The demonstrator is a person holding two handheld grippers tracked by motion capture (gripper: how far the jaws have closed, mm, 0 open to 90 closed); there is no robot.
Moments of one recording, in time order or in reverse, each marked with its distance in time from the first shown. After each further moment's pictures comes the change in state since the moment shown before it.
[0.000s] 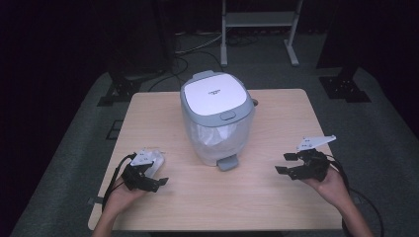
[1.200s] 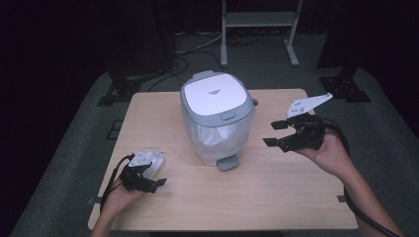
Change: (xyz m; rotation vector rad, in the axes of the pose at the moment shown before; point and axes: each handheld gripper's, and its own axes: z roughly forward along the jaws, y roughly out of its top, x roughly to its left) left arm 0.001 -0.004 -0.004 -0.002 0.009 0.002; right arm 0.040 0.125 -0.050 -0.029 0.022 -0.194
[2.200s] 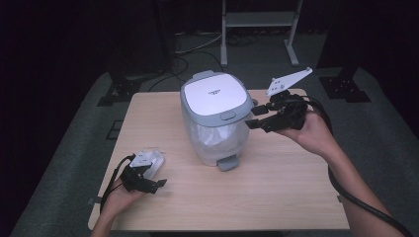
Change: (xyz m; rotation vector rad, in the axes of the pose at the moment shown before) left arm -0.002 0.000 0.002 0.018 0.000 0.009; right arm 0.004 0.065 0.010 -0.010 0.050 -0.043
